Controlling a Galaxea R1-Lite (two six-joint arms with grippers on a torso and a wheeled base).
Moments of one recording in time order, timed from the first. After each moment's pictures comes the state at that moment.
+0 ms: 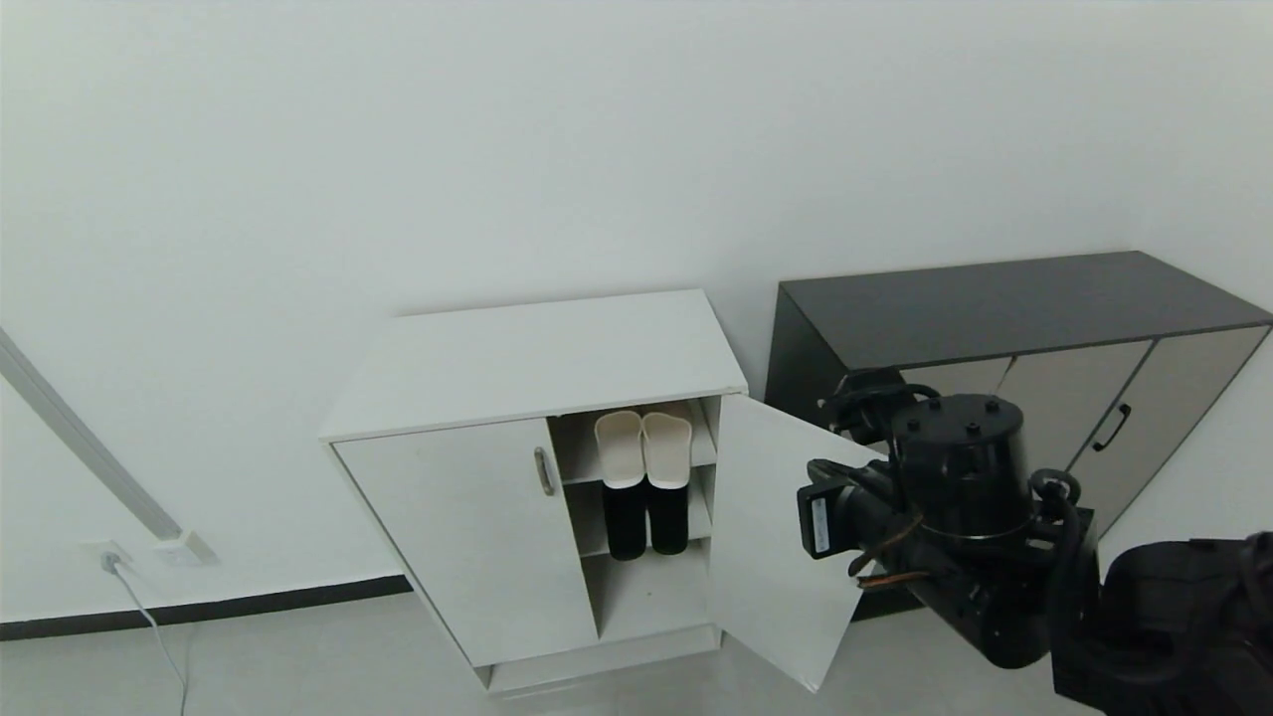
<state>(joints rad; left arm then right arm) 0.00 0.00 0.00 0.00 0.00 0.00 0.77 1.79 -0.77 -0.69 -0.51 0.13</state>
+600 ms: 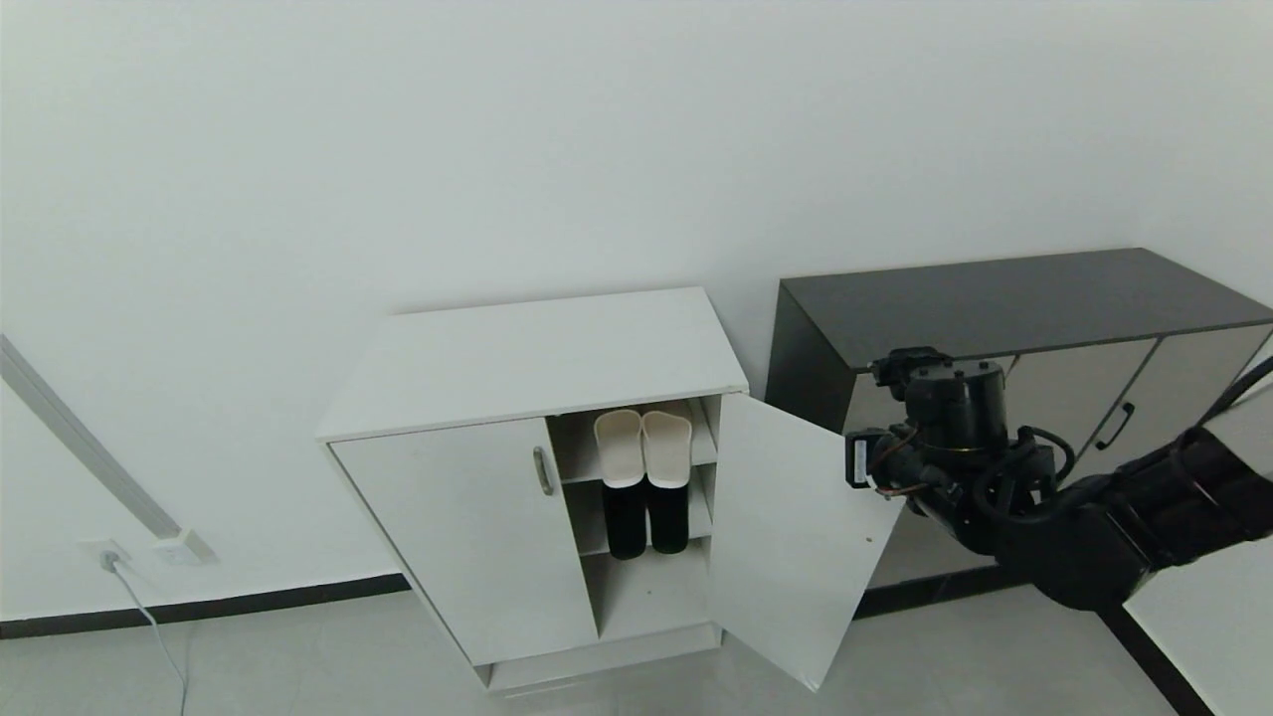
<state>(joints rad) 0.00 0.00 0.00 0.00 0.00 0.00 0.49 1.97 -0.91 -0.72 -0.45 0.14</state>
